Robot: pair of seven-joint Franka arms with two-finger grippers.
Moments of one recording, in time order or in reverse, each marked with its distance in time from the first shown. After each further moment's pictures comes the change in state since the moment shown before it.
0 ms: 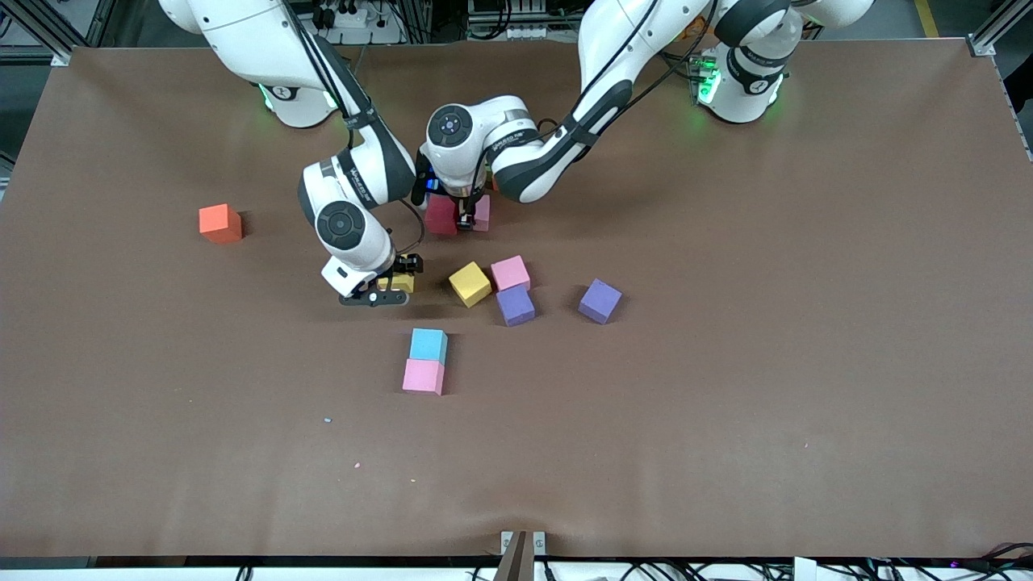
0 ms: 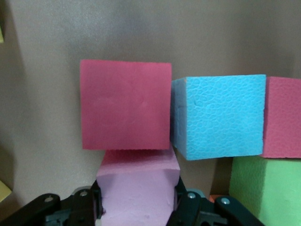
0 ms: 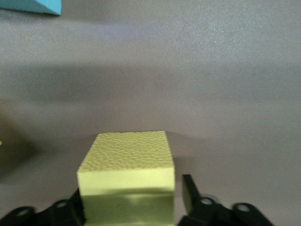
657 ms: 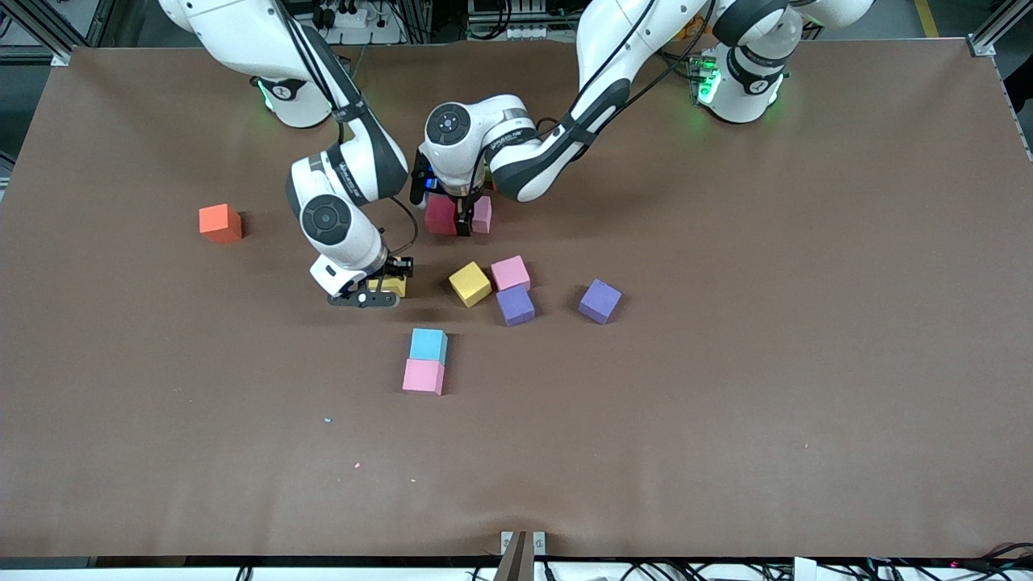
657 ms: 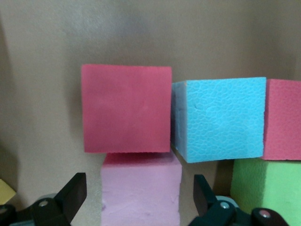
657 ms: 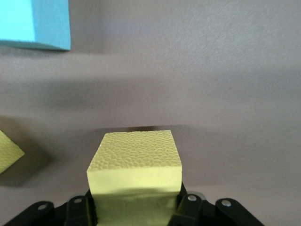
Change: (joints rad) left arm -0.010 0.000 0.009 0.012 0.005 0.001 0.000; right arm -0.018 -0.054 -0.009 0.000 0.000 -0.002 0.021
